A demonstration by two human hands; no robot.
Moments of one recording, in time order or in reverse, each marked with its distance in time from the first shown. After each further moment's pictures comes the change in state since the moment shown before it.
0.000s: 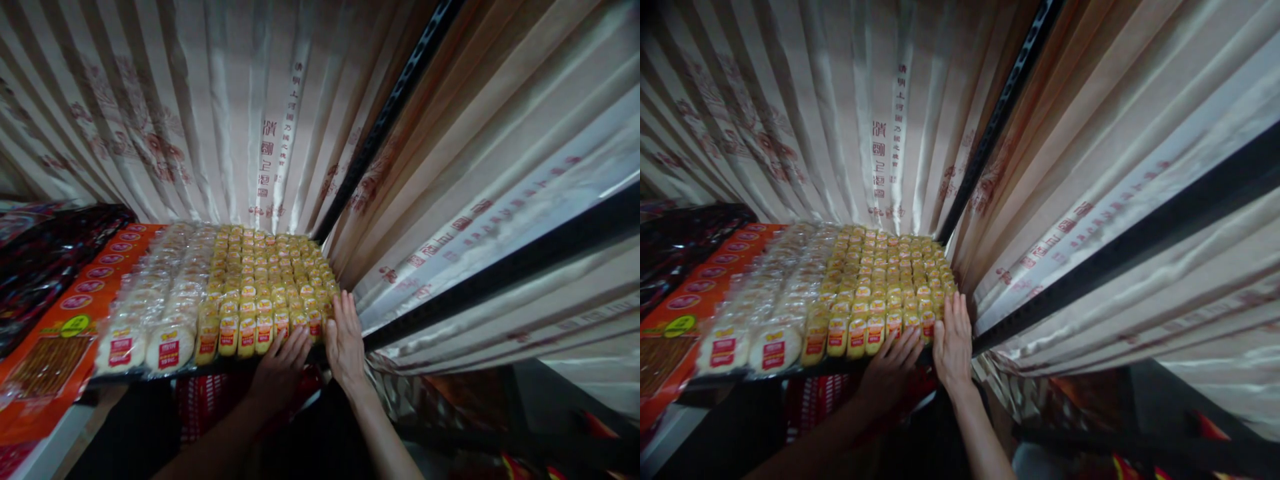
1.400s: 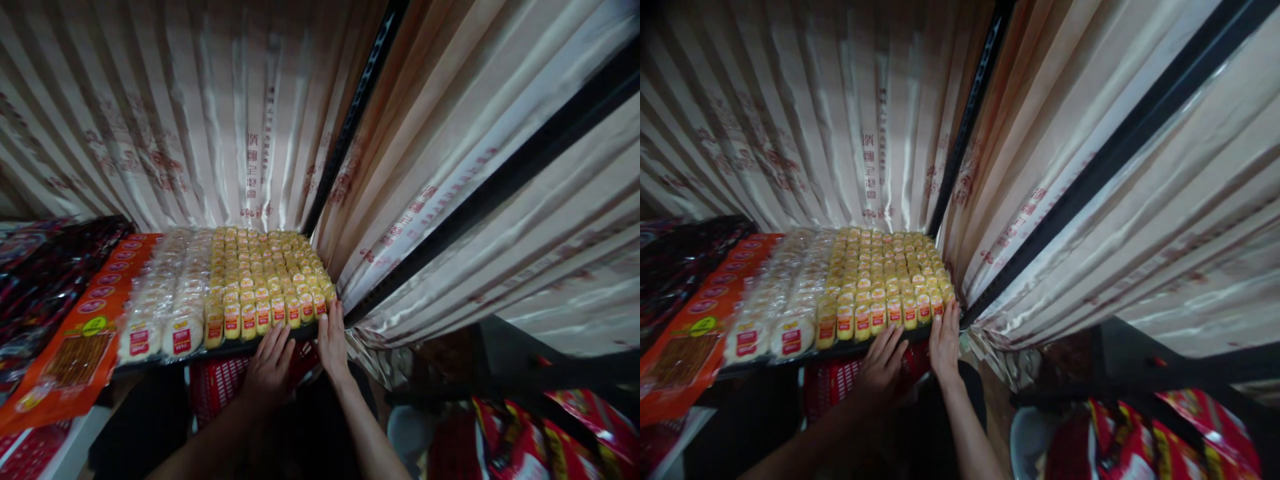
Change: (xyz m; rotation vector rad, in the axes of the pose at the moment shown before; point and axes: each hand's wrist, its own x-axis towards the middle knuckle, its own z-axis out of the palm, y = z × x) left_hand -0.041 0.000 -0.034 -0.308 0.262 -0.035; right_hand -0.055 -0.002 0.029 0.205 0.044 0.385
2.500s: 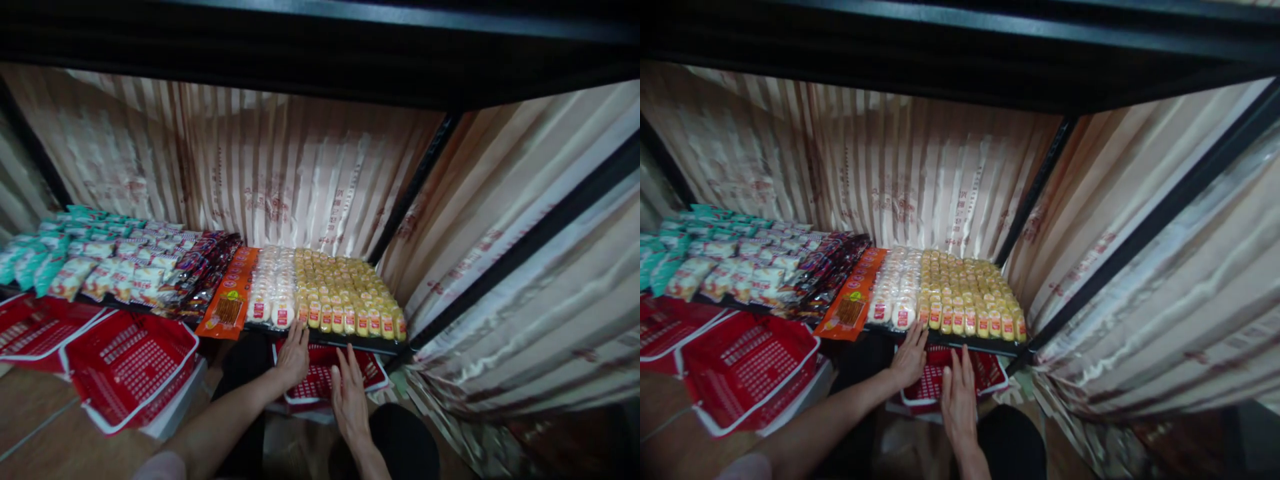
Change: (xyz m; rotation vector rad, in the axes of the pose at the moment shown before) left_hand -0.058 -0.042 -0.108 0.143 -0.355 -0.476; right_hand -0.148 -0.121 0.014 0.095 -0.062 -0.329
